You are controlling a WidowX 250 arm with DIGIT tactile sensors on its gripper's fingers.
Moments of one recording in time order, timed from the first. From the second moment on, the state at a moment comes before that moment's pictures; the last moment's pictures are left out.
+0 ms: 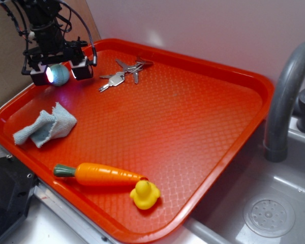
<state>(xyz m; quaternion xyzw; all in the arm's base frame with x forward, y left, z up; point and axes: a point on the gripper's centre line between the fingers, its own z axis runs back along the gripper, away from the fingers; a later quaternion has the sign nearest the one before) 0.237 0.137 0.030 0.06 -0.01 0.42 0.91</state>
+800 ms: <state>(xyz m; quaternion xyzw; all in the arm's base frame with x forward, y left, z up) 0.247 0.158 0.025 0.09 -0.03 0.42 0.90</state>
